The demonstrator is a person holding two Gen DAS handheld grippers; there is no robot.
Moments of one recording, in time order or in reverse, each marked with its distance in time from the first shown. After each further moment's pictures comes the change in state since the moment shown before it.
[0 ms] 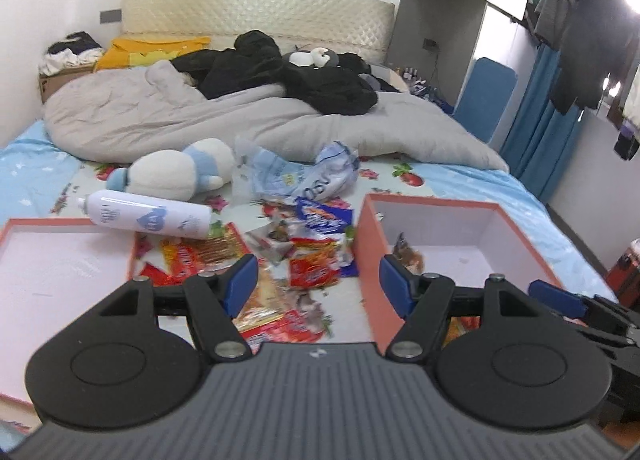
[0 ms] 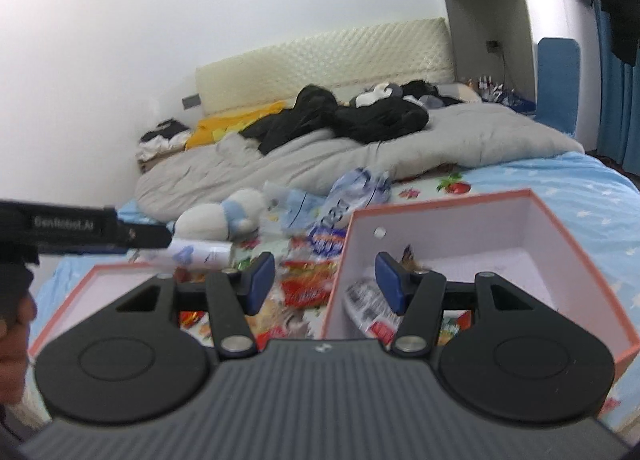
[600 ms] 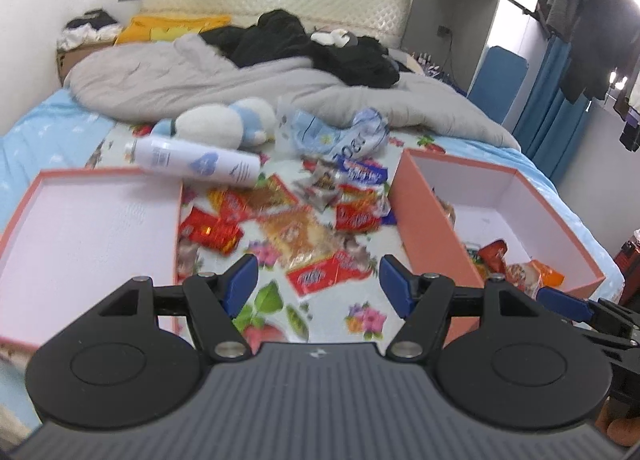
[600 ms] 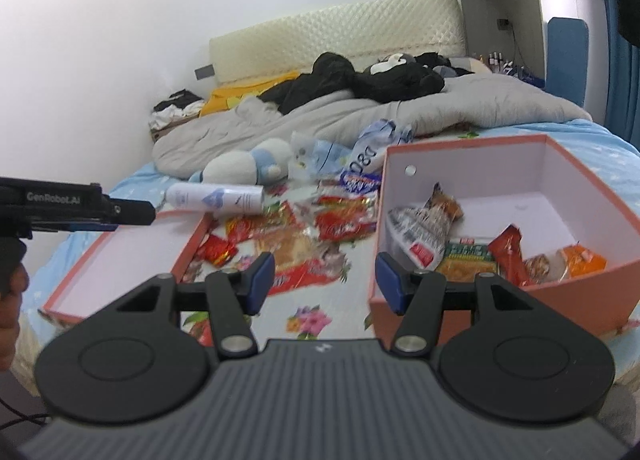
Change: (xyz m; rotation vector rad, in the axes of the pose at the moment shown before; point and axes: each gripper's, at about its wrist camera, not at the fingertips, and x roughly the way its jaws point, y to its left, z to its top) left arm -0.035 0.069 -0.070 -0.045 0.052 0.011; right arm -0.024 0.048 -0.067 -0.017 0.072 0.017
